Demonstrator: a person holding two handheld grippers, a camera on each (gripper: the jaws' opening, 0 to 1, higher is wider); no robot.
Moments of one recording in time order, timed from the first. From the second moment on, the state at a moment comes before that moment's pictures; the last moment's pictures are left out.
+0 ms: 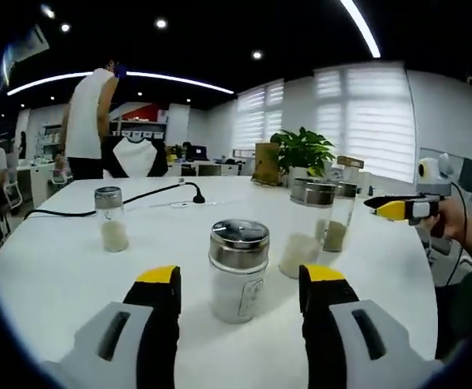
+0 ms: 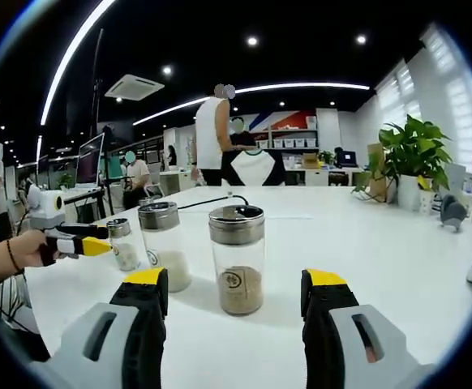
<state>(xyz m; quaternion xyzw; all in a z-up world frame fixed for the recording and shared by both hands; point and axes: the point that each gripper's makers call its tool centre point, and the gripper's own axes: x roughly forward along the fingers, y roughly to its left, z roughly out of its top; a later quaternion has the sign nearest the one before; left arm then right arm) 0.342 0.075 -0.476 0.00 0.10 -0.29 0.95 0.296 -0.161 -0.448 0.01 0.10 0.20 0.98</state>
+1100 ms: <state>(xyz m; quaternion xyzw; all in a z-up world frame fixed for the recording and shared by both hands) 0.367 0.058 -0.486 0.00 0.11 -0.12 0.99 0.292 -0.165 -0.450 0.01 0.10 0.19 0.98</state>
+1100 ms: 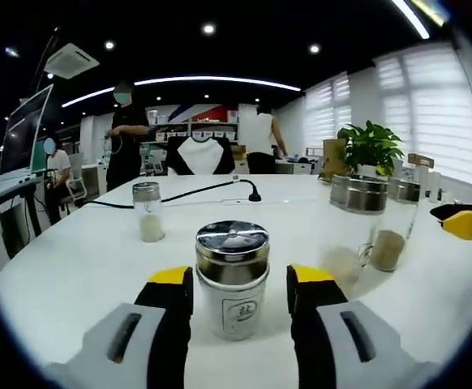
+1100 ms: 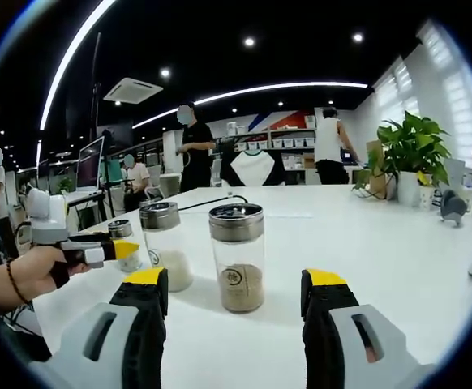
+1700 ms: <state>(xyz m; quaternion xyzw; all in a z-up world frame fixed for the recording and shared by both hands) 0.370 0.062 -0.490 0.01 0.11 -0.12 0.99 0.294 -0.166 -0.453 0.02 0.10 0.20 0.98</state>
